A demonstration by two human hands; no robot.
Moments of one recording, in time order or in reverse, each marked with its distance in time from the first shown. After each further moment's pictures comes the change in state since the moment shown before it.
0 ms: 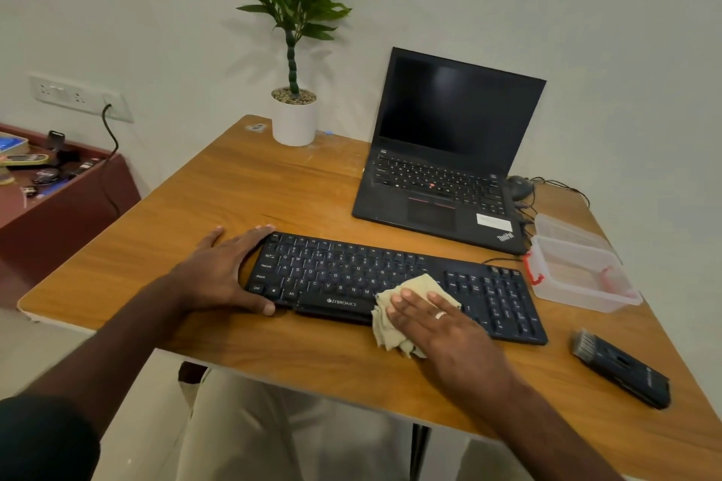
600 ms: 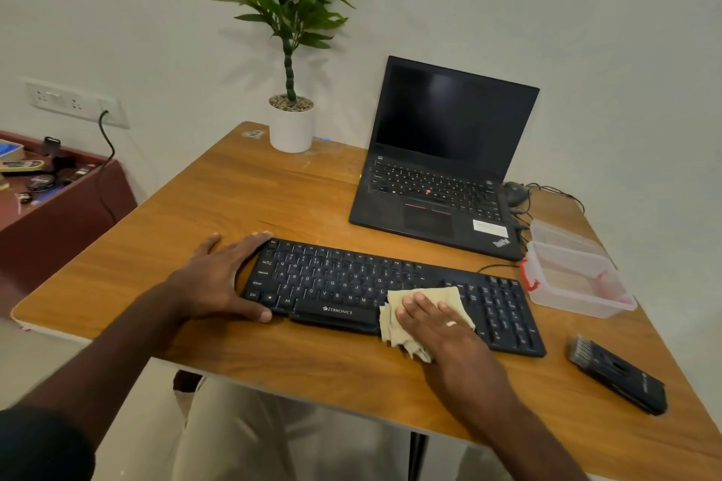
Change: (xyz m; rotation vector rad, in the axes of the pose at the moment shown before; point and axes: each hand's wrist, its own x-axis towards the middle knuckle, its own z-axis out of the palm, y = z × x) left_hand 0.001 -0.001 -0.001 -0.003 -0.003 0.004; right_hand -0.008 -0.002 0.009 0.176 0.156 0.129
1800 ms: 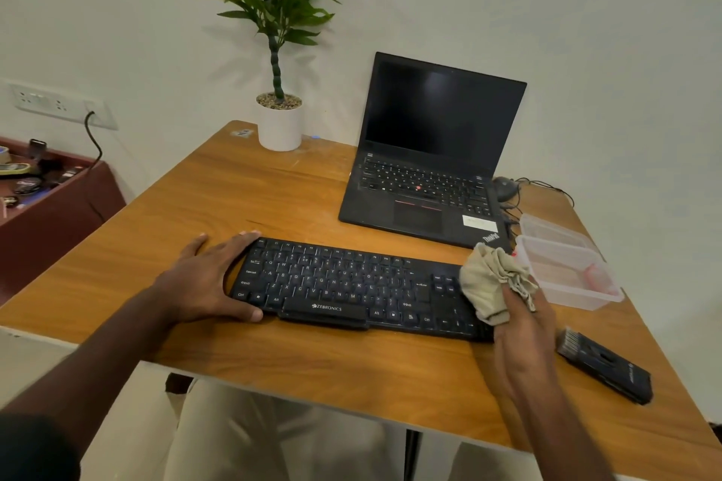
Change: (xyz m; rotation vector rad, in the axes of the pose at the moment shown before) left_hand -0.001 0.002 0.006 0.025 0.048 -0.010; right_hand 0.000 0.045 -0.022 1.514 0.820 0.822
